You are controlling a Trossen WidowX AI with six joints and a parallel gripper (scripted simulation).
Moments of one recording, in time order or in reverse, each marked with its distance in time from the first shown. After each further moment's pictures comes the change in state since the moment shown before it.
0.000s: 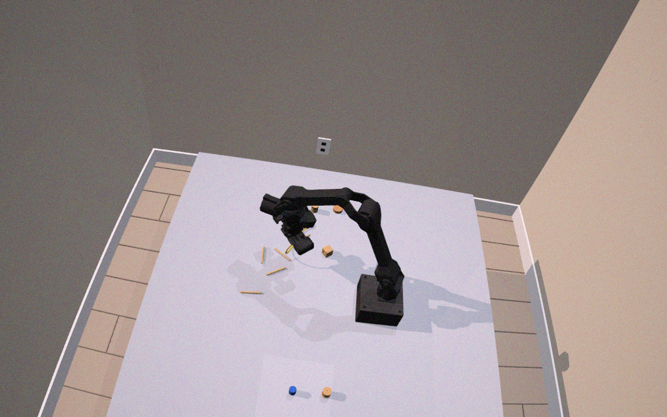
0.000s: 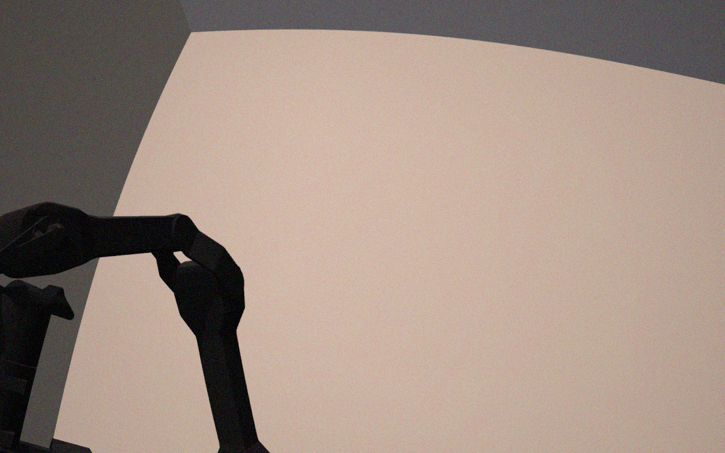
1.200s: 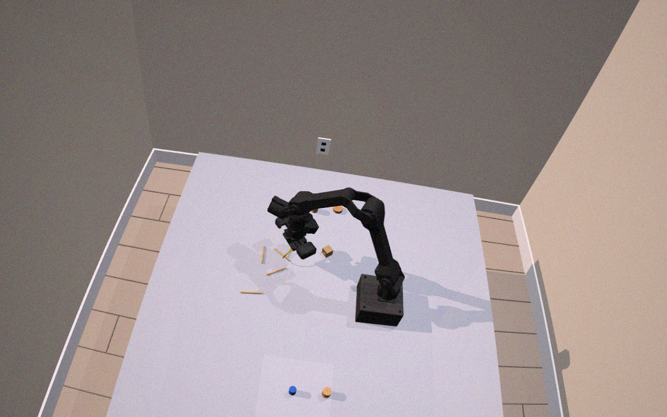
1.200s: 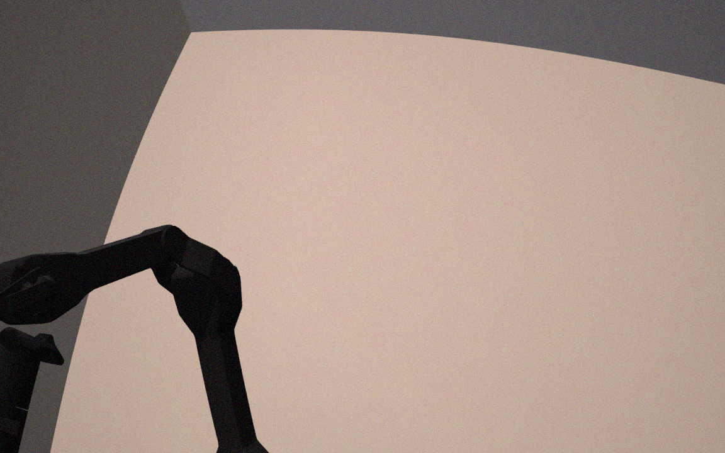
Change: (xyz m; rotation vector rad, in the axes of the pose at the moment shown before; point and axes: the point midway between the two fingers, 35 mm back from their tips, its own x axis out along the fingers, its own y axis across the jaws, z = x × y) arm 0.037 0.000 0.001 -0.020 0.141 0.008
